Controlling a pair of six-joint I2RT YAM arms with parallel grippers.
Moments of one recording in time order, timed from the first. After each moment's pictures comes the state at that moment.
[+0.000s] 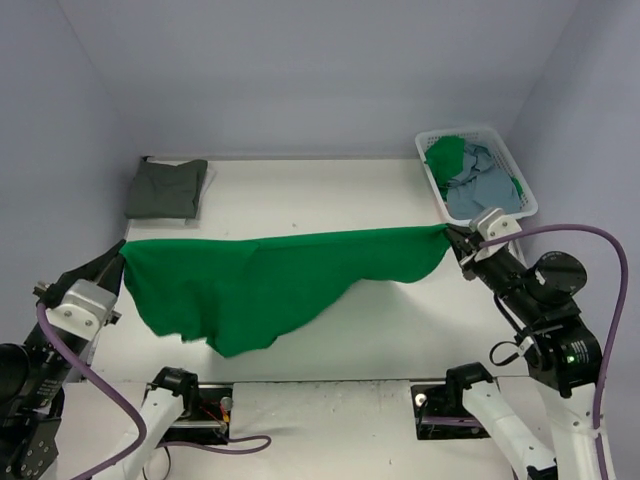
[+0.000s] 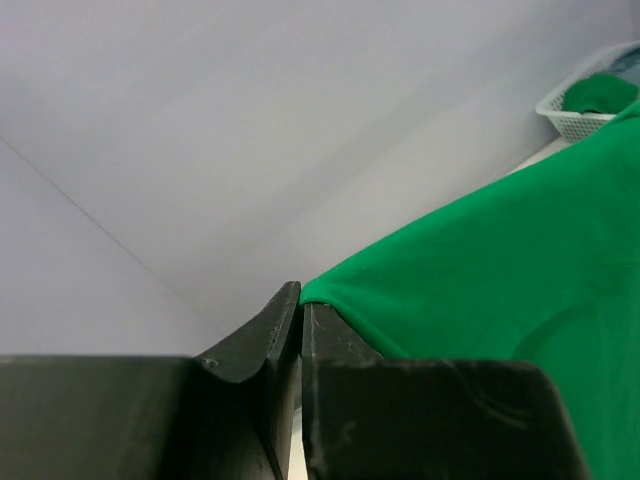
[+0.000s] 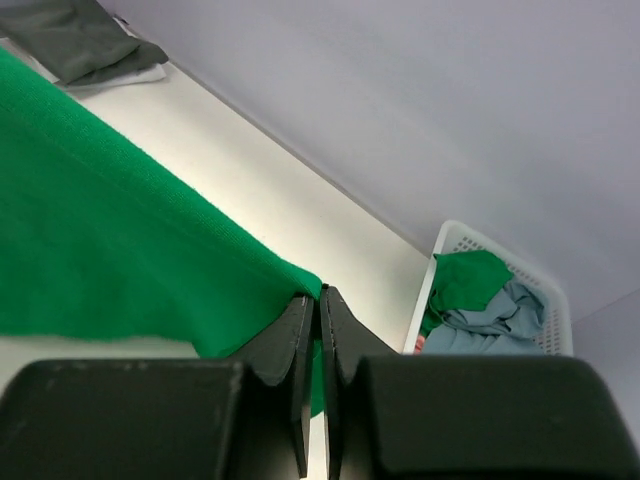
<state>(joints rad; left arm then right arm) -0.22 0.55 1.55 -0.80 0.22 0.50 0.23 0.62 1.12 -0.54 -0.34 -0.38</state>
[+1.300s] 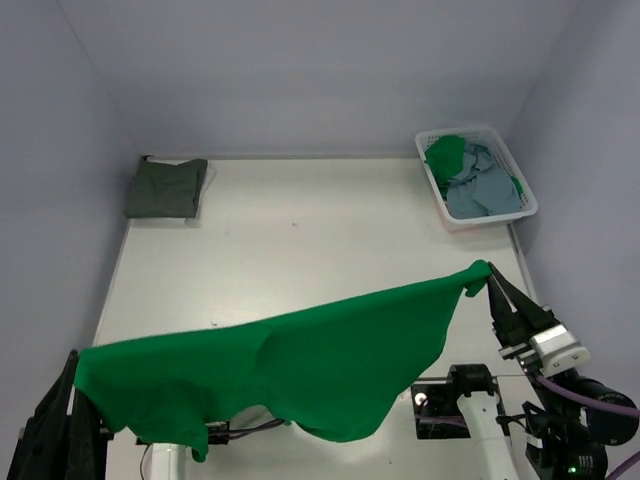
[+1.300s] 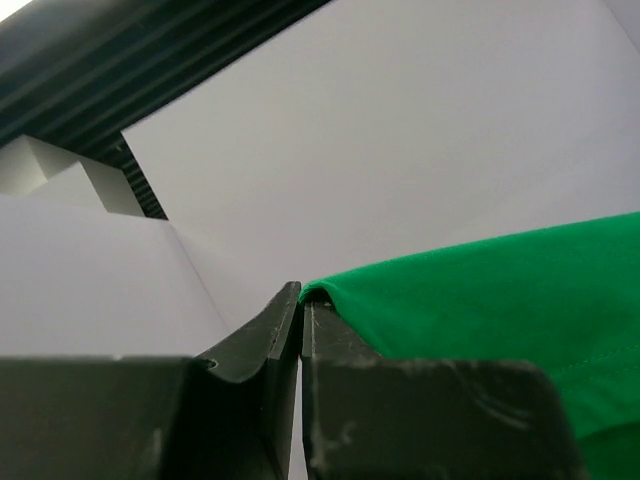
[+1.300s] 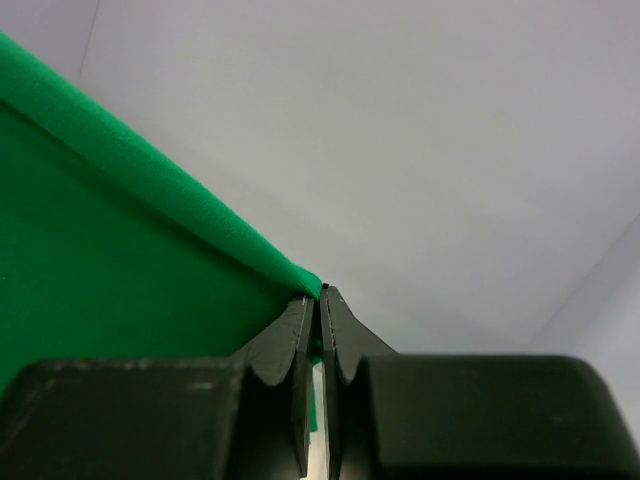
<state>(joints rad) 0.22 0.23 1.59 -0.44 0.48 0.24 0.03 0.18 1.04 -0.35 -0.47 -0.29</state>
